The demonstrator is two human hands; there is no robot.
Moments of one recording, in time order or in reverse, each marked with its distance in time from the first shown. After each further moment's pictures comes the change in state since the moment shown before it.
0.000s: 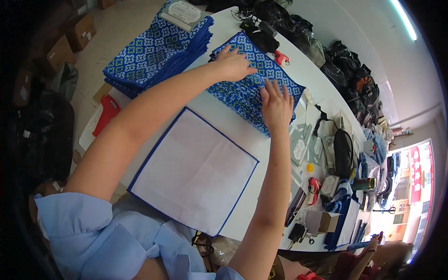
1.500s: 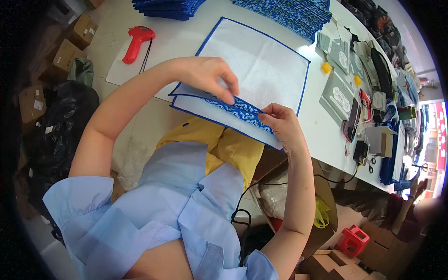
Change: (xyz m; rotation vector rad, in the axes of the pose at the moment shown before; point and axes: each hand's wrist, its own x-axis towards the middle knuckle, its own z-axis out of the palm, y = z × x) left_hand -0.280 0.037 -0.088 -0.729 -1.009 0.204; right_hand -0.249 -0.158 -0.113 1.313 -0.708 0.909
